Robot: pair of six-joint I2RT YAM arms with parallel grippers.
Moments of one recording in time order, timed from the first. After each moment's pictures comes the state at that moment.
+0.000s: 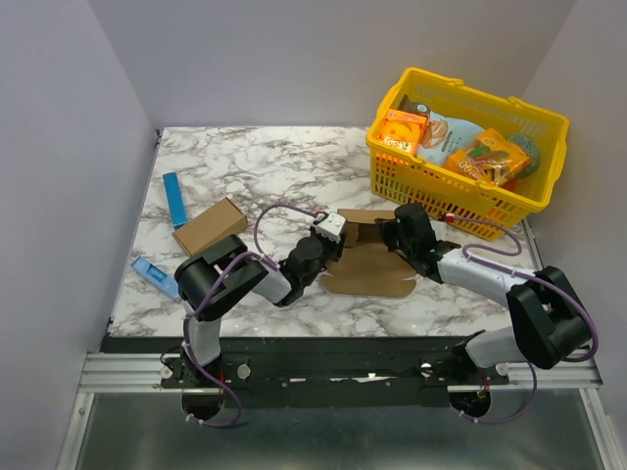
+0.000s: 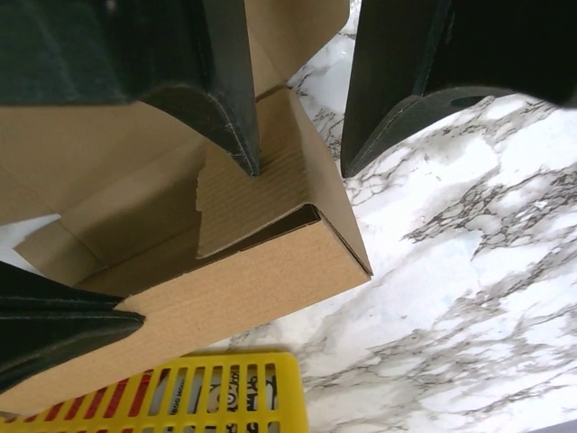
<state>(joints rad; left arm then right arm) -0.86 1.88 0.64 1.12 -0.33 -0.04 0.52 1.40 0.65 0.10 0.34 1.69</state>
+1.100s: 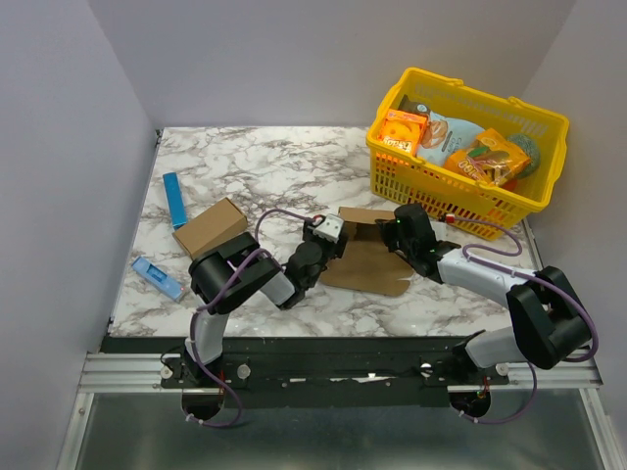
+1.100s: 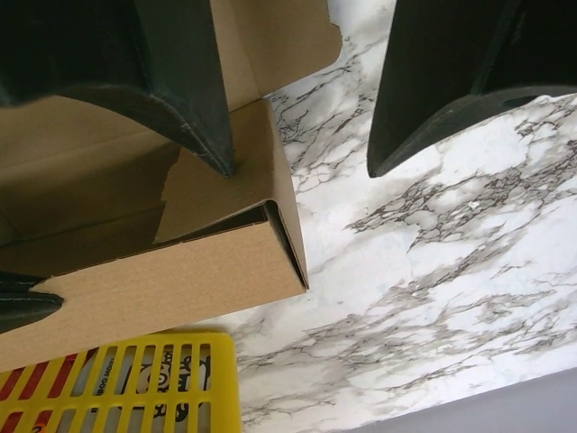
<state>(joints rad) -0.88 1.98 0.65 1.29 -0.48 0.05 0.52 1.40 0.65 0.10 0.35 1.69</state>
